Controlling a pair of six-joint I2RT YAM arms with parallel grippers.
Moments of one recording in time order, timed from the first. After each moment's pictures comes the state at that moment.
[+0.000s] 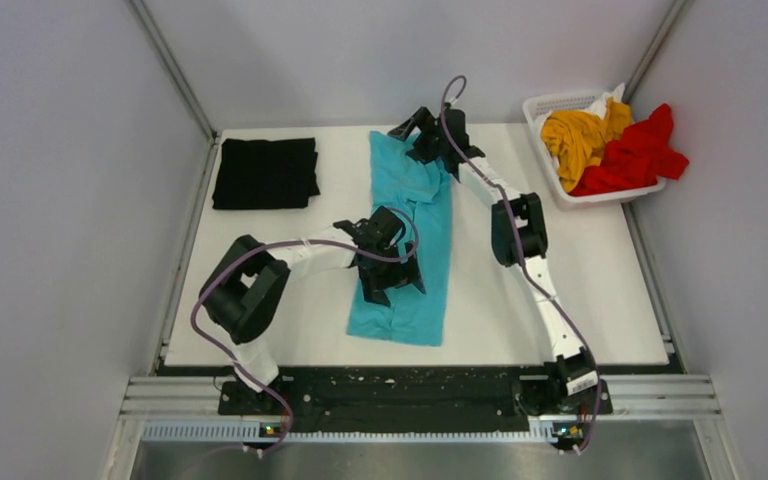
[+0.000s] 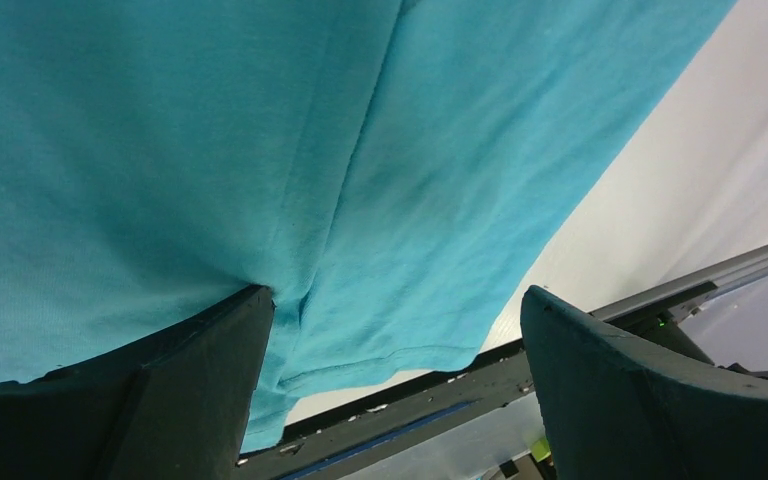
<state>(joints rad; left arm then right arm) -0.70 1.78 1.10 -0.52 0.28 -0.94 0.35 2.81 2.48 -0.04 -0.34 1.01</state>
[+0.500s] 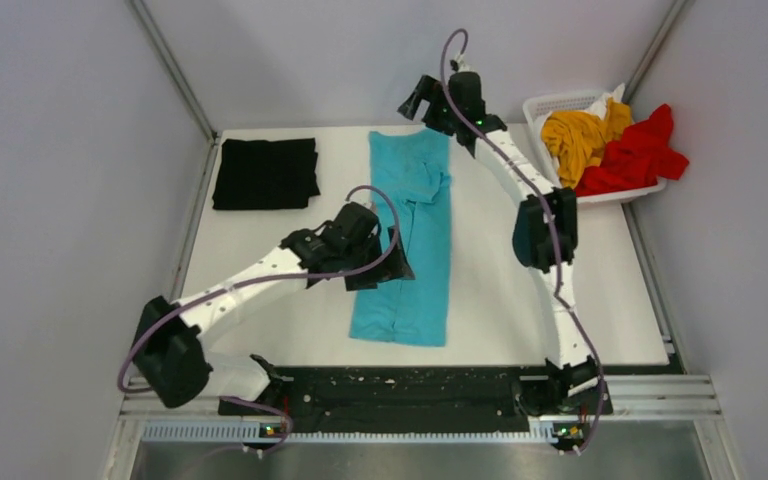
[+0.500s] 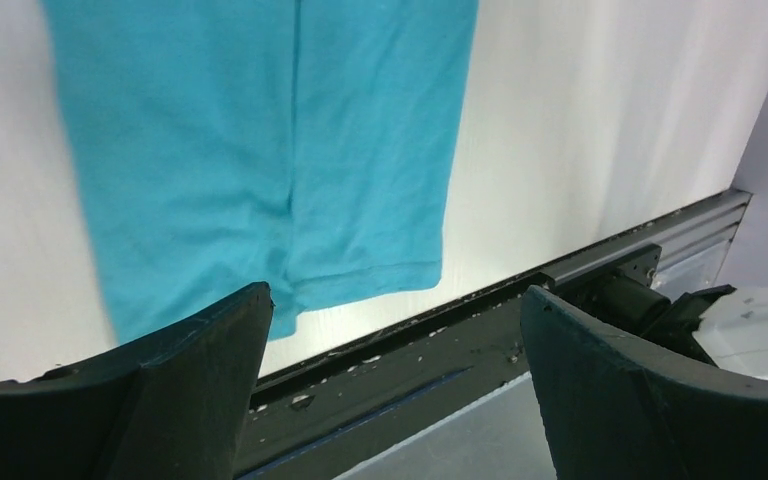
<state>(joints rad) -0.76 1.41 1.07 -0.58 0.15 -0.89 0.36 2.52 2.38 -0.21 -0.20 0.68</state>
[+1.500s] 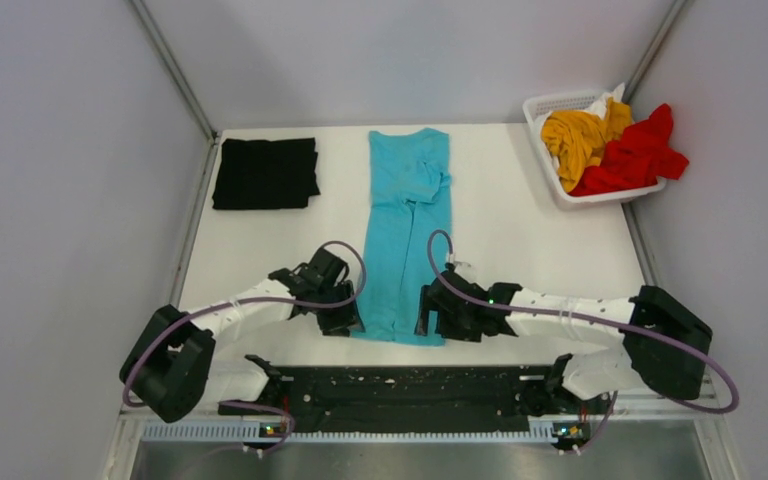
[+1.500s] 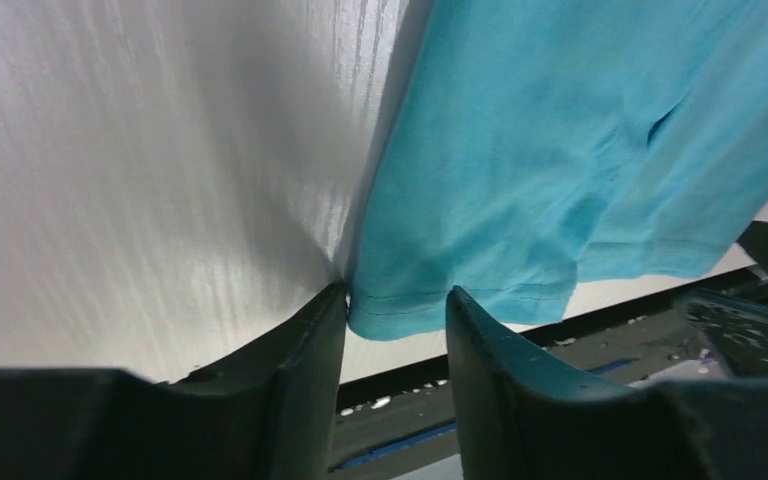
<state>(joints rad) -0.61 1.25 0.57 -0.51 0.21 -0.85 1.03 1.29 0.65 -0.42 0.12 1.06</state>
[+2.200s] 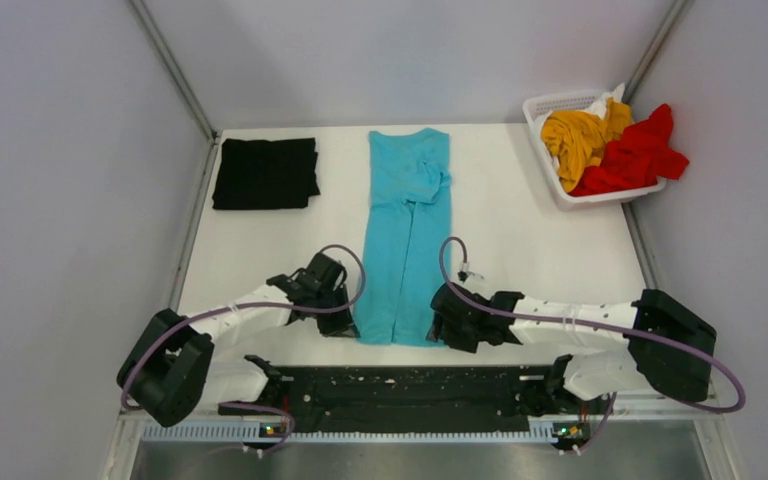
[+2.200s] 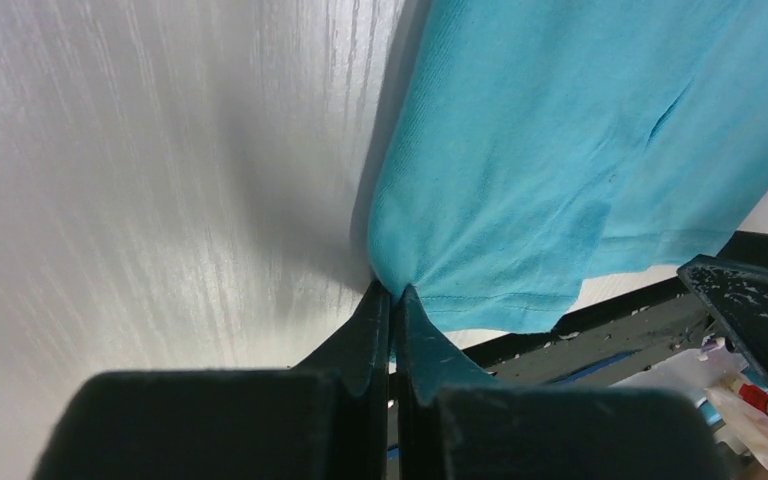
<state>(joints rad) -0.61 1.26 0.53 -0.44 0.25 -0.84 1.09 1.29 0.61 -0.44 0.18 1.27</state>
